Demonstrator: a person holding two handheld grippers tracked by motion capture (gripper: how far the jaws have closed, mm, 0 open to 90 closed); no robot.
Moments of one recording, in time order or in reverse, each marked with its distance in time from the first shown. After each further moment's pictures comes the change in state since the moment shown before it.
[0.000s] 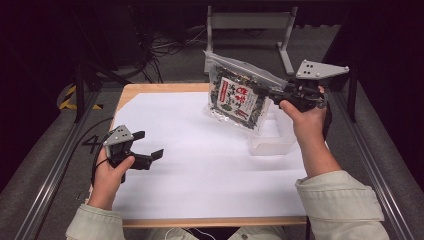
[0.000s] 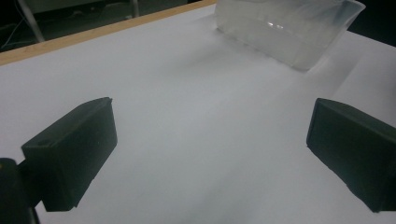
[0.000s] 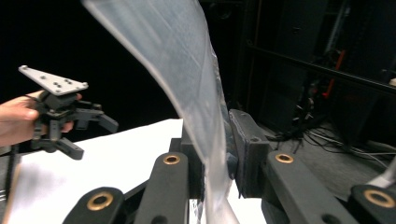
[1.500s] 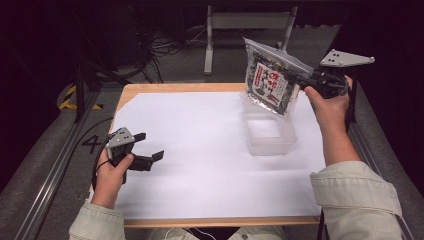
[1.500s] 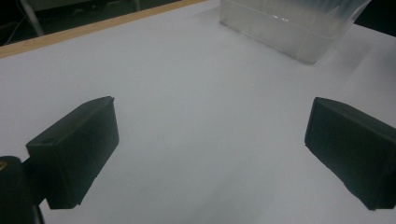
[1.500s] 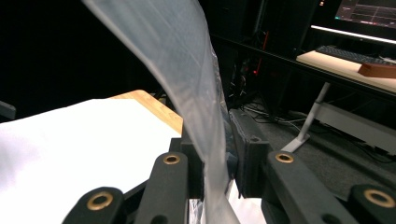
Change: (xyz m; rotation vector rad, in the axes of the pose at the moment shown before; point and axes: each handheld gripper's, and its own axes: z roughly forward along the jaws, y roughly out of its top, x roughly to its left) left arm 0.003 -0.009 0.006 0.005 0.008 0.014; right arm -0.065 -0.013 -0.039 0.083 -0.254 -0.009
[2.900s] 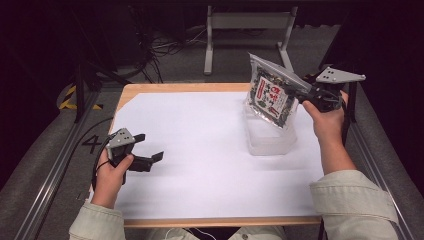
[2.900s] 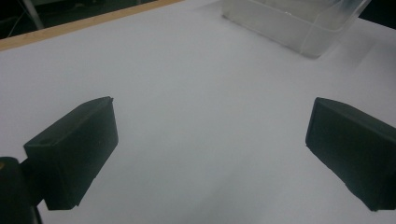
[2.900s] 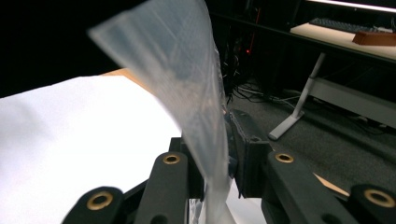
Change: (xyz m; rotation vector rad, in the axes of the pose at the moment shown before) left arm 0.001 -0.003 0.001 0.018 0.002 -0.008; right arm 0.001 -0.046 0.003 0.067 -0.037 0.042
